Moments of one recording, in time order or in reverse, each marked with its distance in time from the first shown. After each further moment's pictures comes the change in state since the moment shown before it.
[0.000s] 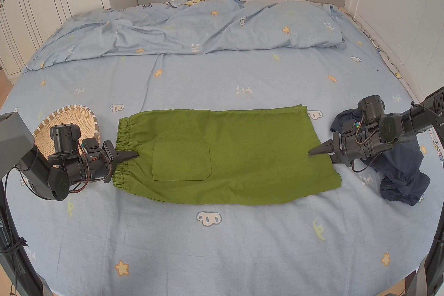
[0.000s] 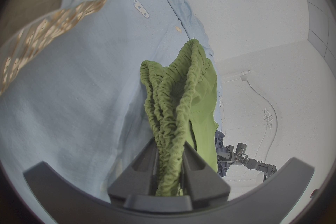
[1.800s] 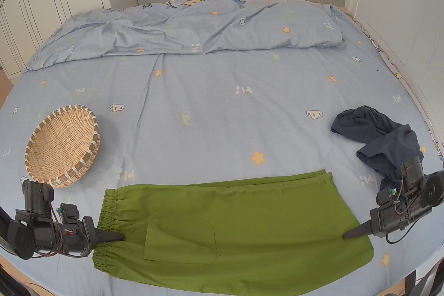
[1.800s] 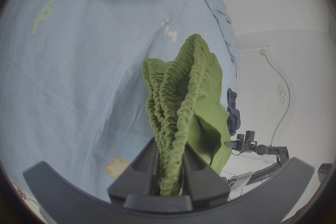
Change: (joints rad) left arm 0.031 -0.444 0.600 0.286 -0.015 0.256; right arm -0.100 -0.426 0.848 -0.097 0.044 -0.241
